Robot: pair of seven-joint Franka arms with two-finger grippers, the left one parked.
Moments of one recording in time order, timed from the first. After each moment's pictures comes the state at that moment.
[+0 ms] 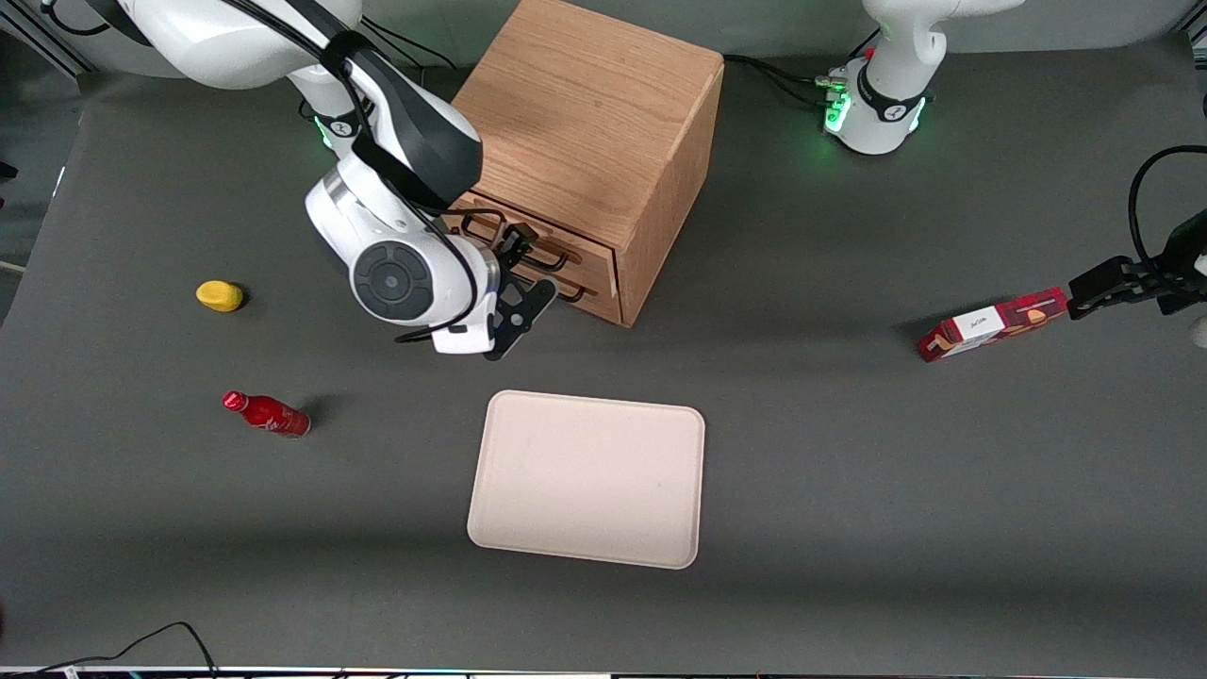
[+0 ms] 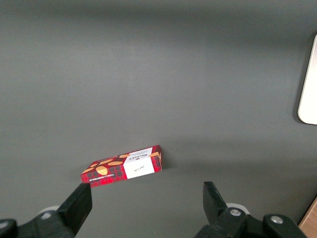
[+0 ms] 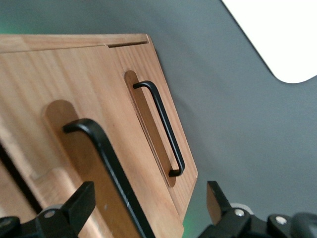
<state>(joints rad) 0.09 0.51 0.58 -1.41 0.07 1.52 -0.13</state>
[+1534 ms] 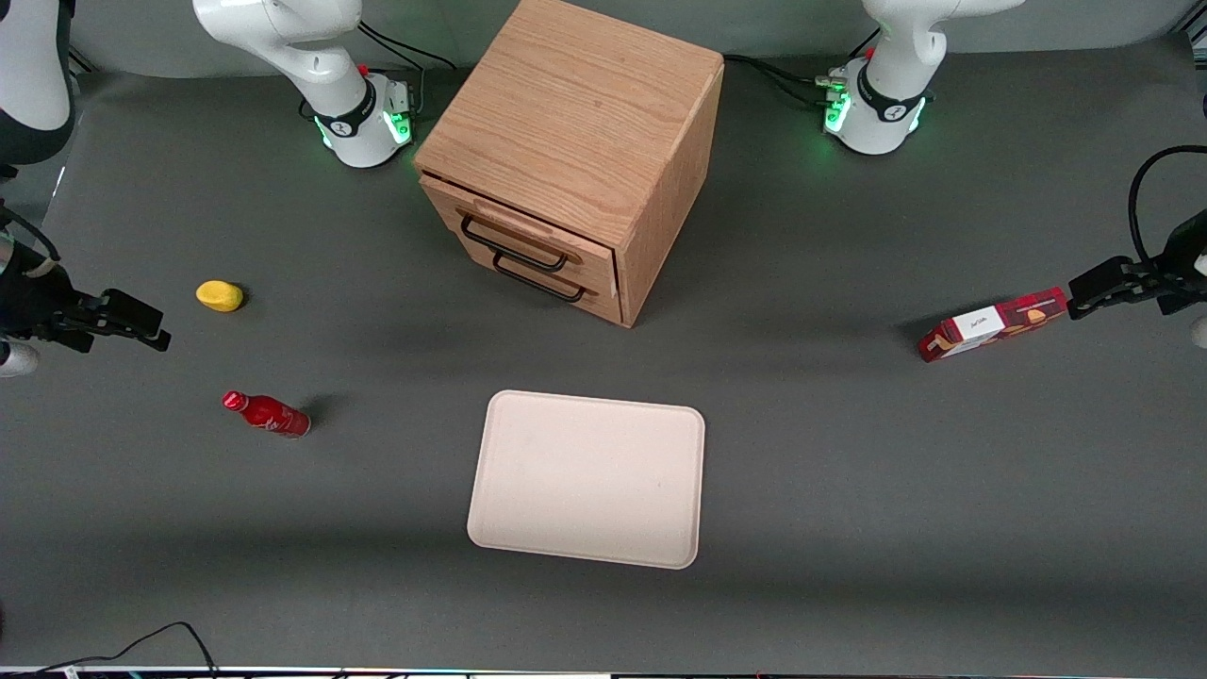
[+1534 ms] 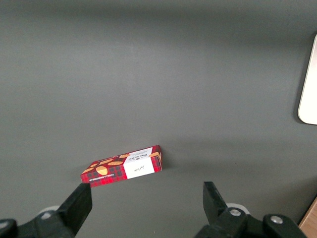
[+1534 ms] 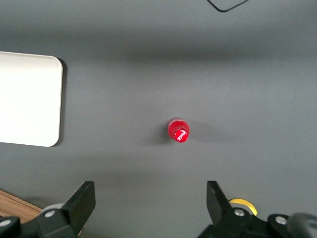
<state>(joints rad) 0.07 0.07 -0.11 -1.61 0.02 1.75 -0.01</state>
